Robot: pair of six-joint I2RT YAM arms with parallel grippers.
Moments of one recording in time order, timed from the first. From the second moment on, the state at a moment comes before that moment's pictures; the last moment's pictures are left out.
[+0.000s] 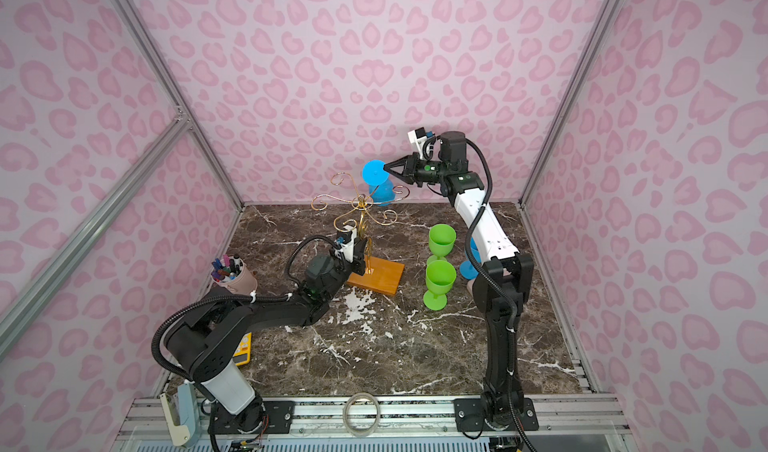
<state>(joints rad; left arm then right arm) -0.66 1.71 0.76 0.94 -0.16 -0.03 0.23 2.15 2.25 -0.34 -1.01 0.77</state>
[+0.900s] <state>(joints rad) -0.66 1.71 0.76 0.92 -0.16 -0.03 0.28 2.17 2.29 -0.37 -1.01 0.77</state>
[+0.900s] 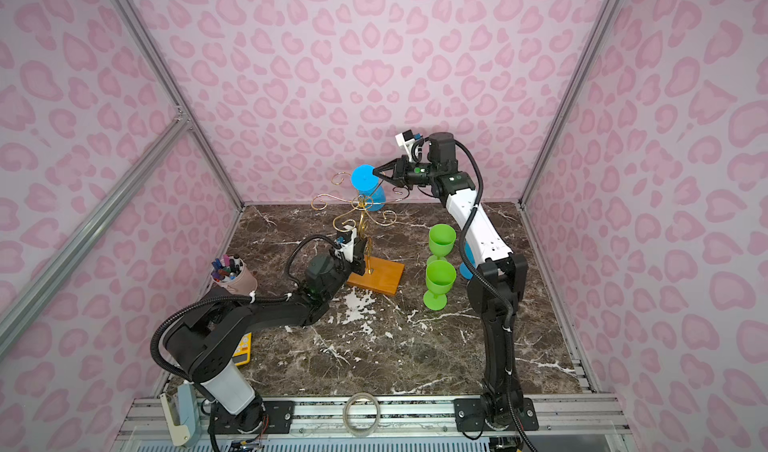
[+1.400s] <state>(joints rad) -0.66 1.71 0.76 0.91 -0.16 -0.03 0.29 2.27 2.41 -0.24 -1.00 0.91</state>
